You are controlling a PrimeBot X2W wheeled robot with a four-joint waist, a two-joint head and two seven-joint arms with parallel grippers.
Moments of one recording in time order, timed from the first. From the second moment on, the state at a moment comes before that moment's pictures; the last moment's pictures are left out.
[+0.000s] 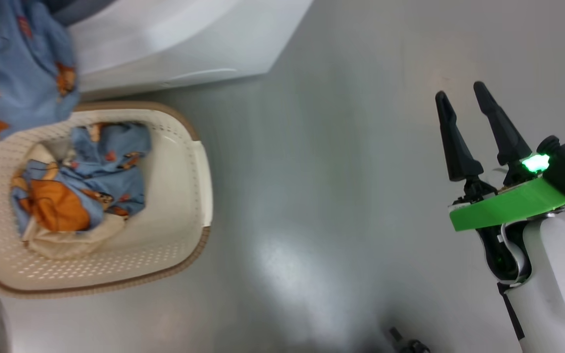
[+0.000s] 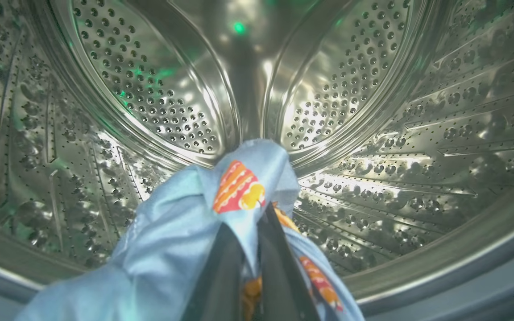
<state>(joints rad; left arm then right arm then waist) -1.21 0.23 -0.04 0.79 -0.36 -0.13 -0.26 -0.47 -0.22 0.14 0.17 0.45 0.13 -0.26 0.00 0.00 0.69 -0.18</state>
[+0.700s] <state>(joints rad) -1.28 0.21 0.12 0.80 -0.20 -0.11 -0.26 -0.48 -0.18 0.14 0.16 0.45 0.13 -0.26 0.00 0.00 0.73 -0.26</state>
